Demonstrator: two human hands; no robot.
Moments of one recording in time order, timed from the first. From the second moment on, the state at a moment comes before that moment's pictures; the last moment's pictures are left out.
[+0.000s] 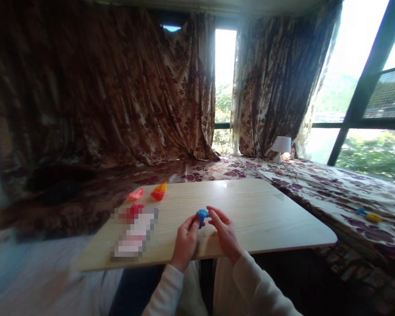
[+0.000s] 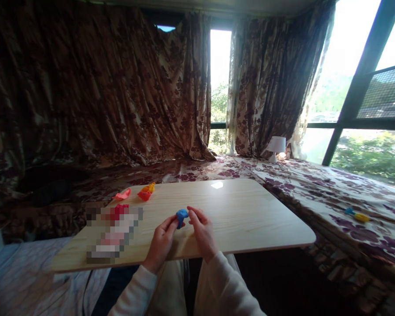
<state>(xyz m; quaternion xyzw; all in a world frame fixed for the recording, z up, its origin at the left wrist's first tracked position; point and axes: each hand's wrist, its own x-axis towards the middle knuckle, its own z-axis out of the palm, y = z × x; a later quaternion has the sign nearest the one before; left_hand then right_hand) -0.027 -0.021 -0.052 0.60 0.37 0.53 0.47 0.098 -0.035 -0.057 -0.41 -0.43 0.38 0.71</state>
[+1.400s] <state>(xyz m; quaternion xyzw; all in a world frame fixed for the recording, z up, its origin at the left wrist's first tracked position) -0.025 -0.022 -0.057 0.62 0.37 0.57 0.39 0.094 -0.038 -0.053 -0.41 -0.41 0.38 0.72</state>
